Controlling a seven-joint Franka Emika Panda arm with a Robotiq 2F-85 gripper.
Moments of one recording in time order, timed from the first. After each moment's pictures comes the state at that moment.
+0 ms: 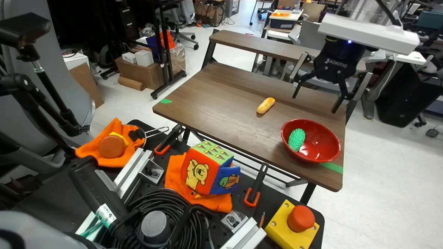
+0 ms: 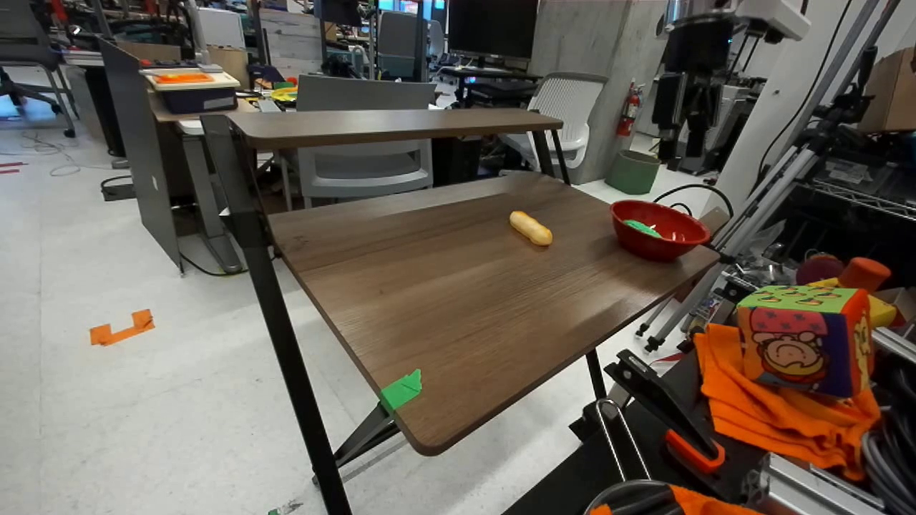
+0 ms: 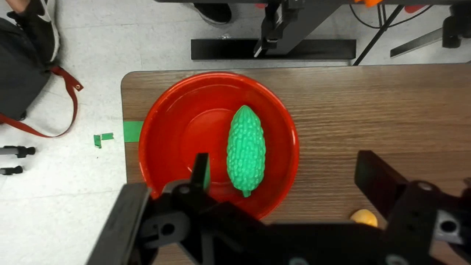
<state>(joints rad) -0.14 0.37 -0.15 -1.98 0.00 2.07 -0.34</state>
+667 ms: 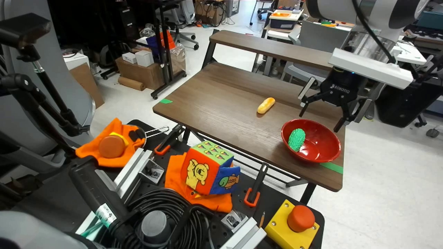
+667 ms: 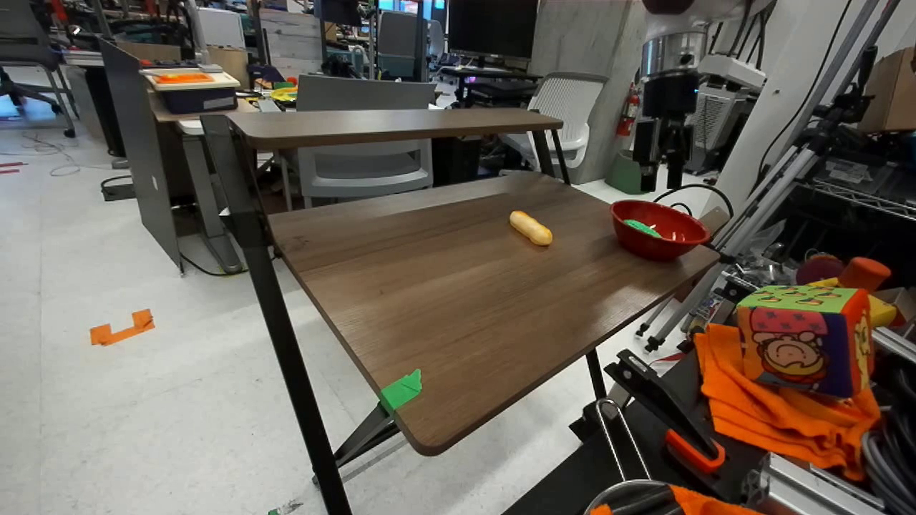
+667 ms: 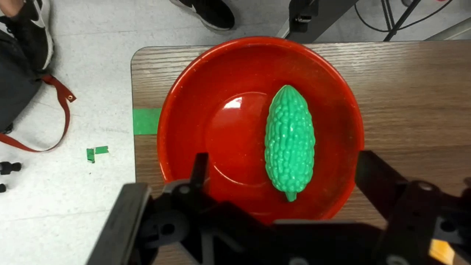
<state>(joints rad) -0.23 0.61 -0.11 -1.77 0.00 2.02 -0.37</state>
